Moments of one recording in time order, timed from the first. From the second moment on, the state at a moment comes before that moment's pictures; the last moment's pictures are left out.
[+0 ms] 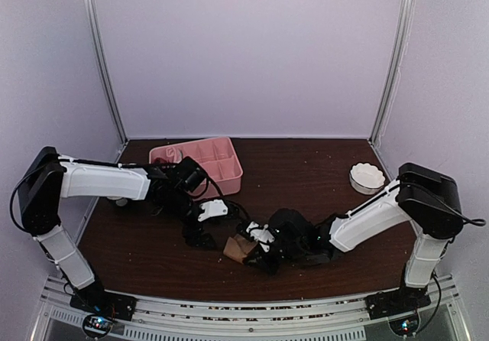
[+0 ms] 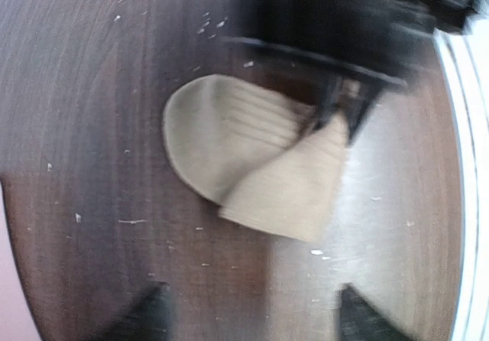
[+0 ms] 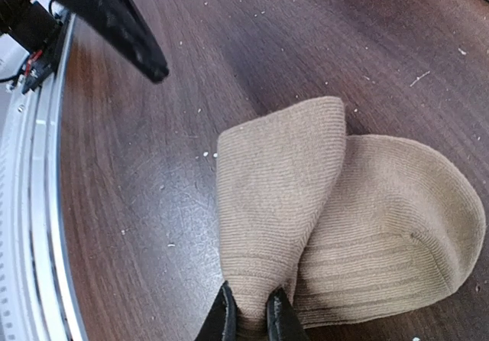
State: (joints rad) left arm -0.80 1.68 1.04 -0.50 0.40 0.69; right arm 1.10 1.83 0.77 0.33 -0.20 0.19
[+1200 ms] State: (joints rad) left arm -0.95 1.87 1.15 -0.53 0.38 0.94; right arm 0.95 1.96 0.71 0.61 -0.58 0.42
